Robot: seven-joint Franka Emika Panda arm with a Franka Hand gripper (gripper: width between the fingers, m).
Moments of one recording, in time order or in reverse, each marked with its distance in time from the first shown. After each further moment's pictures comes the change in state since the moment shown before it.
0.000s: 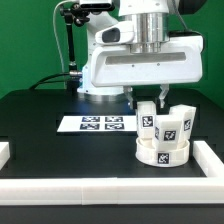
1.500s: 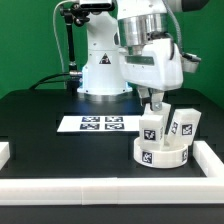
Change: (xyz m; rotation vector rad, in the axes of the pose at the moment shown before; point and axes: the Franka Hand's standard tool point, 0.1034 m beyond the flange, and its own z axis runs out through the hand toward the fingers) arm -0.006 -0.010 0.002 0.068 -0.049 1.231
